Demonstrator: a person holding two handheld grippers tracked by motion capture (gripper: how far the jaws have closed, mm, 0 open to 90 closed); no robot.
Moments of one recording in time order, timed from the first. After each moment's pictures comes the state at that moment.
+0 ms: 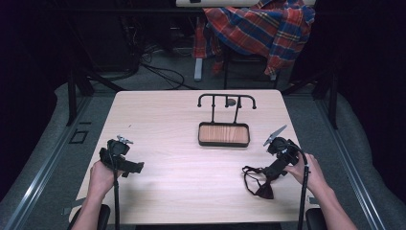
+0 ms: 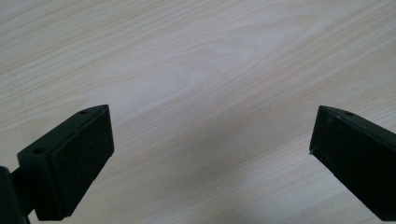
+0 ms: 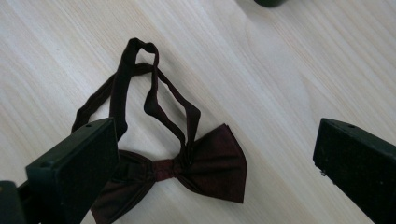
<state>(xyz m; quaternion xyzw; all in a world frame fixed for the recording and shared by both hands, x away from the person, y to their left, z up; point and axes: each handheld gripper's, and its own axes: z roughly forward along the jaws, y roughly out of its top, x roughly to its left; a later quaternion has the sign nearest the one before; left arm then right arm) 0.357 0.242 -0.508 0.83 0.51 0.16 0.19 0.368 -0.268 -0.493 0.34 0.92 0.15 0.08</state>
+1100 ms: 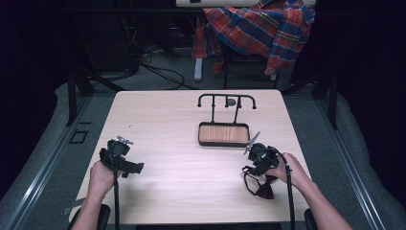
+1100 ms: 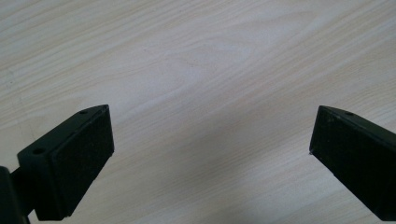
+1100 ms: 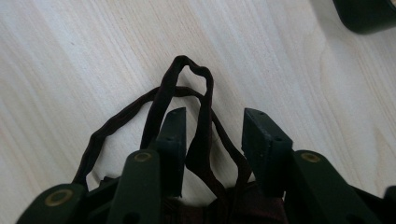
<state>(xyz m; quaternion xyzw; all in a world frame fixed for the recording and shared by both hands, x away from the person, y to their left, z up) 0.357 0.243 -0.508 0.83 0.51 0.15 0.19 0.377 -0.219 -0.525 0.27 0.96 0.10 0.05</state>
